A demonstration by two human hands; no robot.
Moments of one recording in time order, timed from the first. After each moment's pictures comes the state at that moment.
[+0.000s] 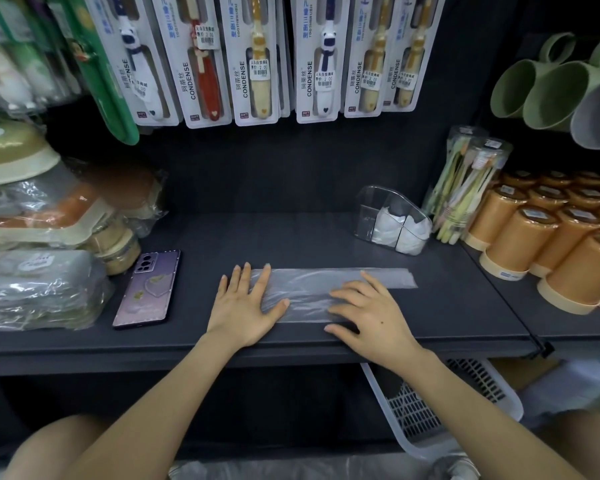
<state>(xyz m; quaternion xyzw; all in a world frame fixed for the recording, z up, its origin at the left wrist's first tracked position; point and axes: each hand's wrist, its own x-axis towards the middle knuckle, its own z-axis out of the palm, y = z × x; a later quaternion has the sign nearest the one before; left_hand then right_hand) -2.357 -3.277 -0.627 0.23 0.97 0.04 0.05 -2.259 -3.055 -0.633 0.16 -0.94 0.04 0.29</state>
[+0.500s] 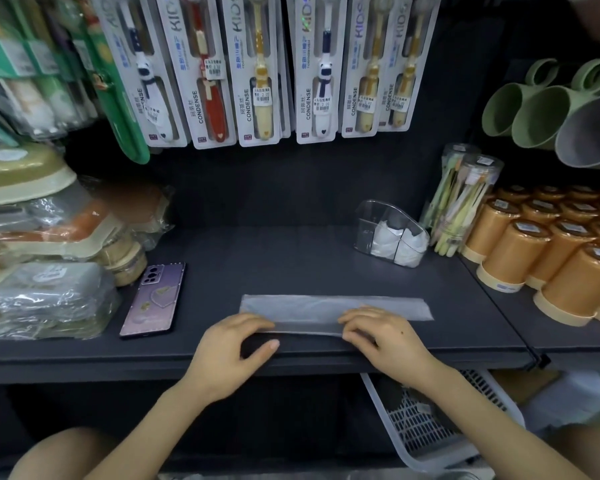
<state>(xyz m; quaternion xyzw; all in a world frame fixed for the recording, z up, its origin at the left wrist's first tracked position) -2.311 -3.322 -0.619 0.37 0.87 0.32 -0.08 -2.231 -3.047 -0.614 0.14 -0.95 0.23 0.18</state>
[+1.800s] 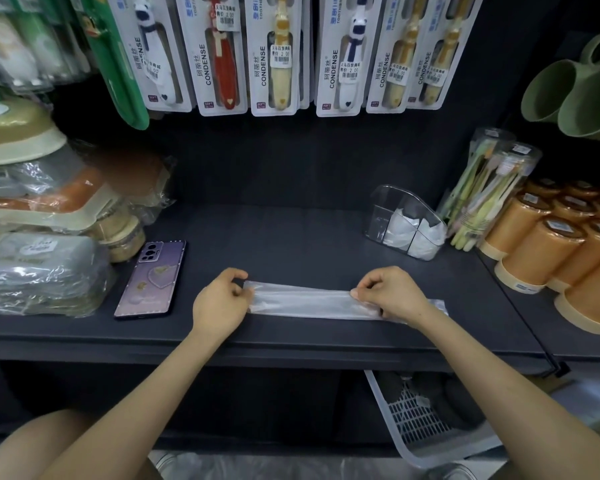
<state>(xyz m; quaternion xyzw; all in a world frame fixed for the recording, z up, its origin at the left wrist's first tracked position) -2.355 -3.300 -0.615 0.04 0.91 0.41 0.02 -2.294 -3.033 -0.589 -0.16 -0.89 0.43 -0.03</state>
